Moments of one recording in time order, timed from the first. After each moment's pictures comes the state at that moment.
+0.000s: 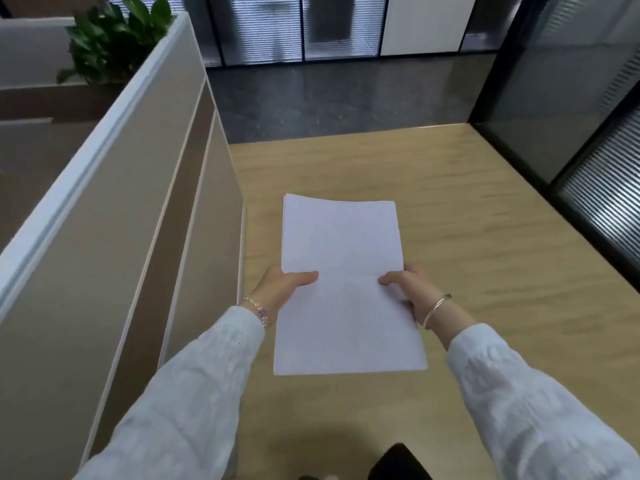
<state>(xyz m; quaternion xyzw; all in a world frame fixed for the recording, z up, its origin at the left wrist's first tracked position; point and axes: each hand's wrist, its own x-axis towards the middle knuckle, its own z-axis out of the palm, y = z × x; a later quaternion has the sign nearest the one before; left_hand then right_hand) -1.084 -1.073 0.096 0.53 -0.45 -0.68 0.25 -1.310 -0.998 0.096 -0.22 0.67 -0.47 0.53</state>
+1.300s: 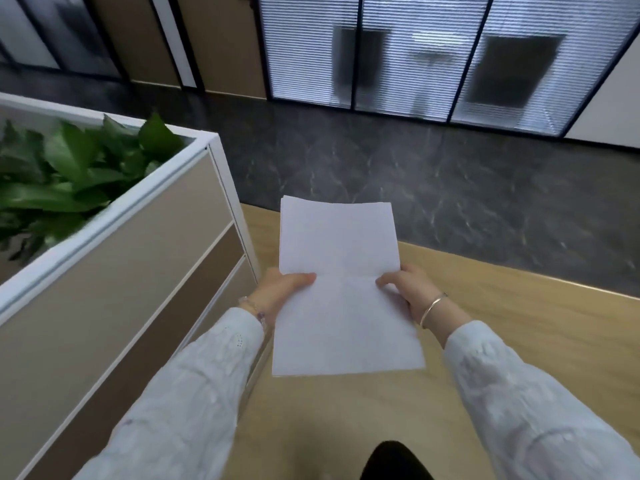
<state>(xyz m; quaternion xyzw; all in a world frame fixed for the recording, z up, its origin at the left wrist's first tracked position) -1.259 -2.021 0.113 0.62 -0.29 -0.58 0.45 -1.488 -2.070 0.111 -0.39 0.60 -0.32 0.62</state>
